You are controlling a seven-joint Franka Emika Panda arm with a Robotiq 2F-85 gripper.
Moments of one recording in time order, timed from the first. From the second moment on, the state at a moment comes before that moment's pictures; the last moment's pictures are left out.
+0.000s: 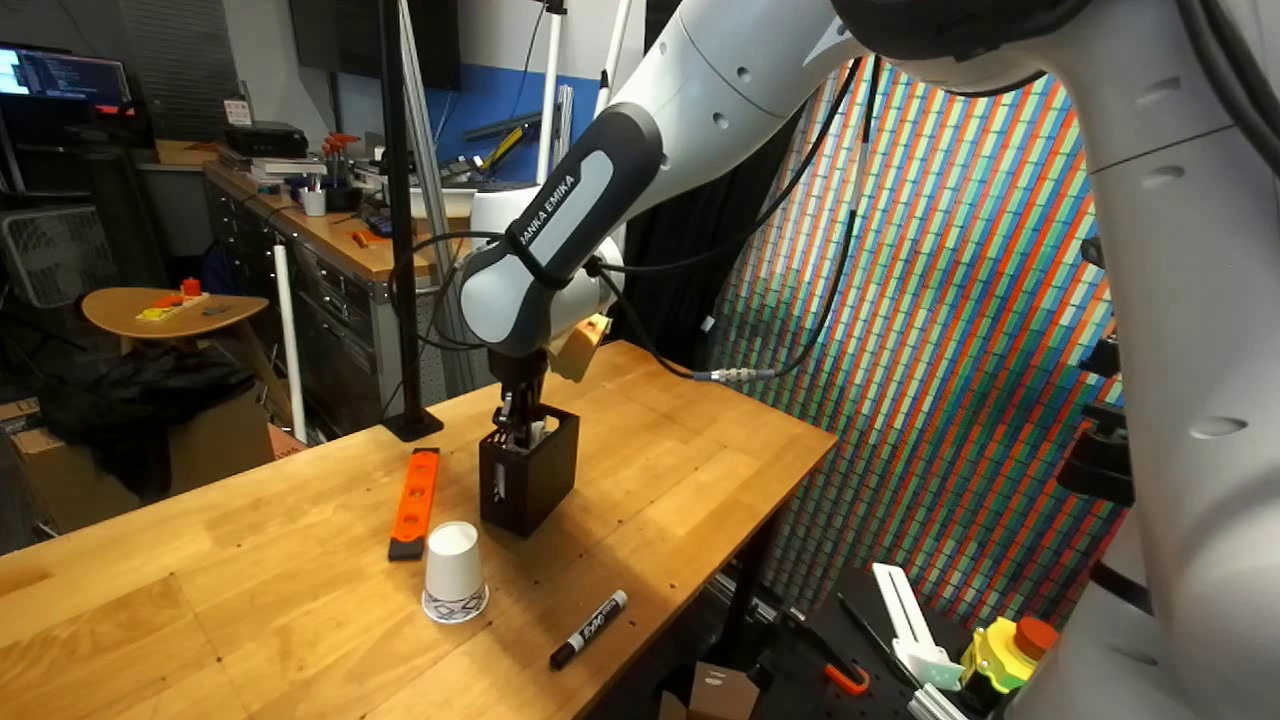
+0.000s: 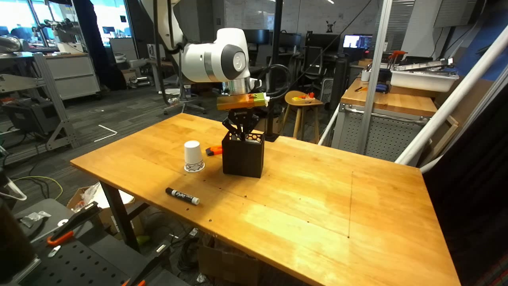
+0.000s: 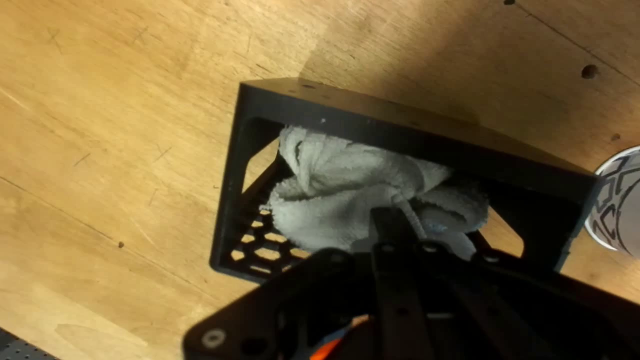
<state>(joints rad) -0.08 0.53 0.04 -1.95 -0.25 2.51 -0.41</state>
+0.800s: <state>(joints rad) -0.08 0.58 0.06 -1.95 -0.18 2.51 -0.41</state>
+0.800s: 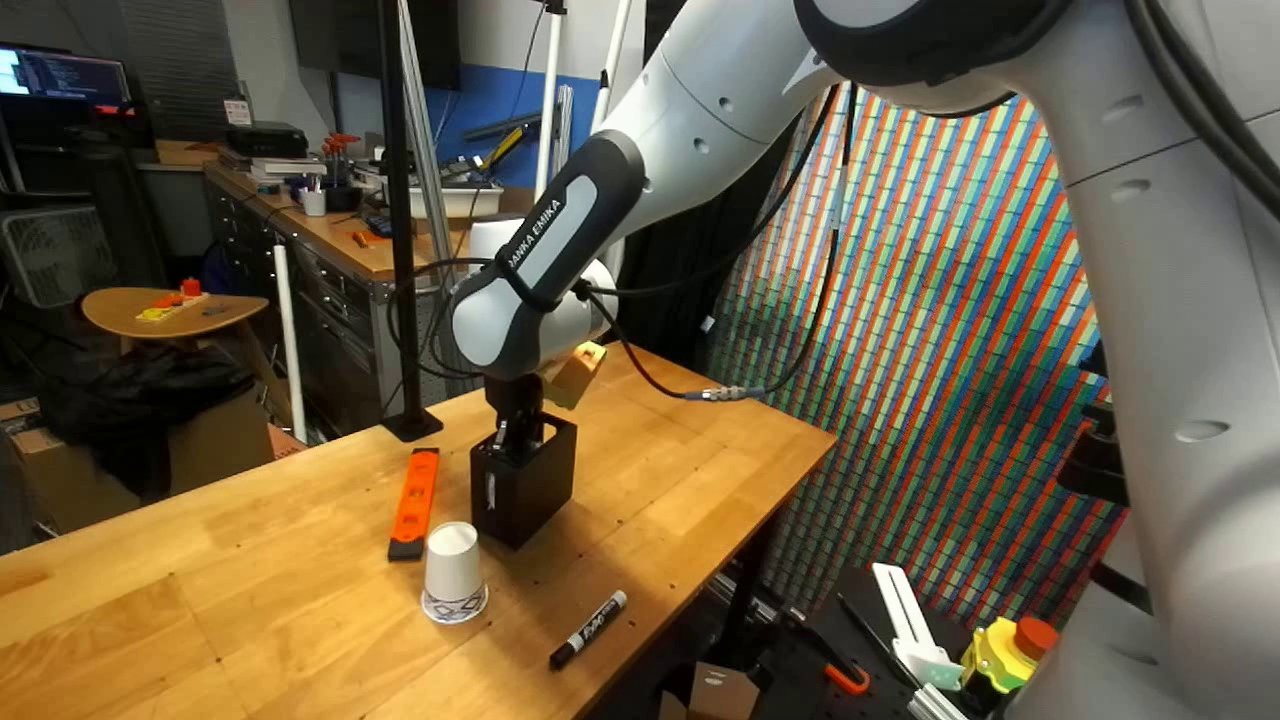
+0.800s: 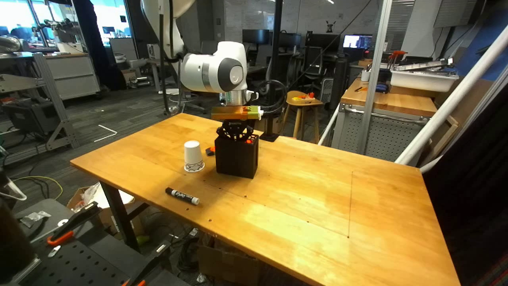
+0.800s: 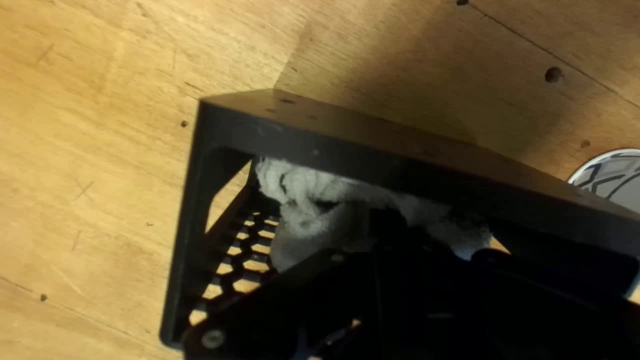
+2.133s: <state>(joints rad) -0.12 0.31 0.04 -2.01 -0.15 2.46 -0.42</state>
